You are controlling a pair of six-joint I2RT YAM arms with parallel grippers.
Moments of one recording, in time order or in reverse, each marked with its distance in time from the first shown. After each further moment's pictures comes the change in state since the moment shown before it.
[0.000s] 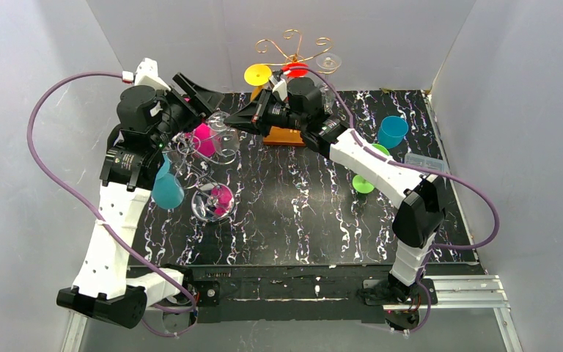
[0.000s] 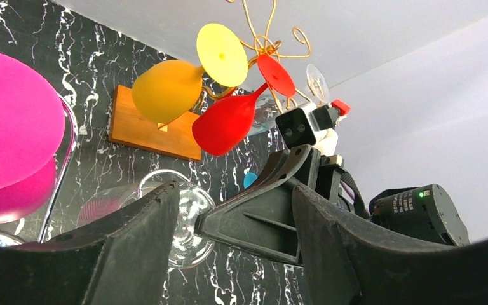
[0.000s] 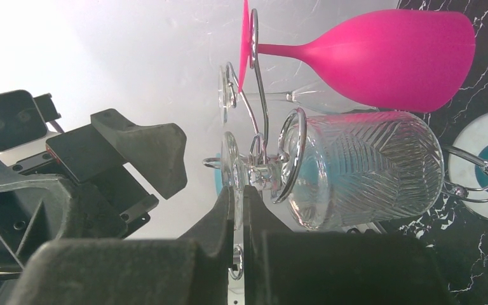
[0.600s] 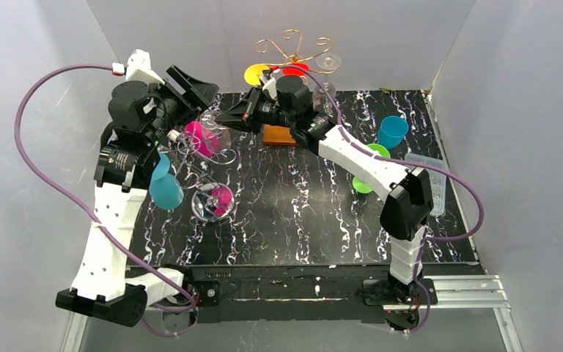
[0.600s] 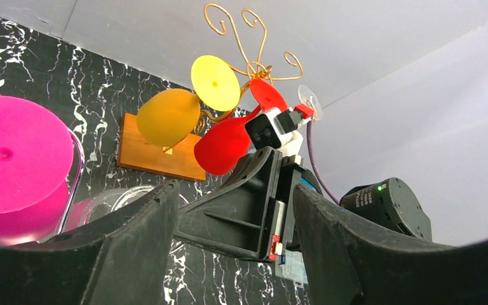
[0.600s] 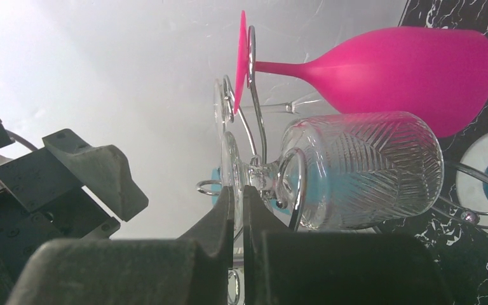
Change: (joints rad) left arm 0.000 0.012 0.074 0.000 -0.040 0.056; right arm 0.013 0.101 0.104 0.007 -0.009 0.006
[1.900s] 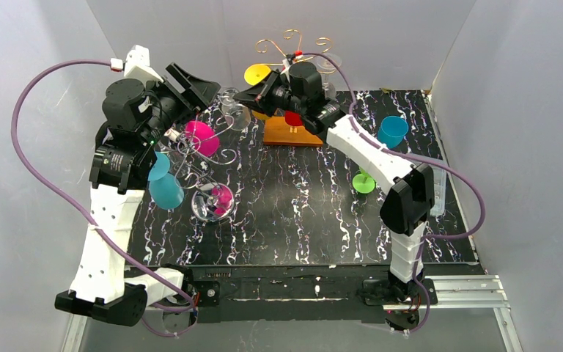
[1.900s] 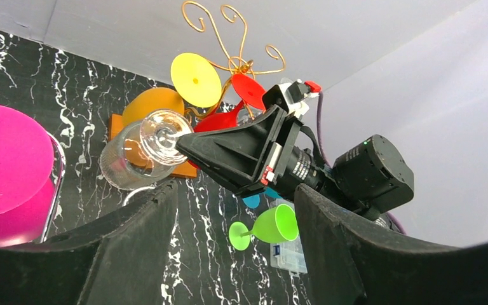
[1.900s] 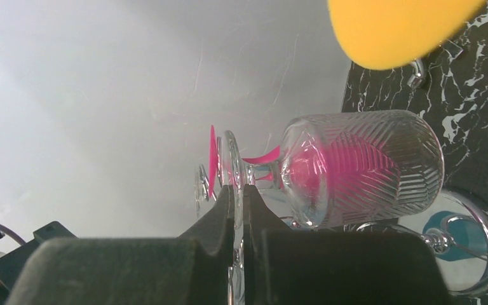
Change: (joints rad) left arm 0.000 0.003 0.050 -0.027 0.043 0.018; right arm -0.086 0.047 0.106 -0.090 0.167 -0.061
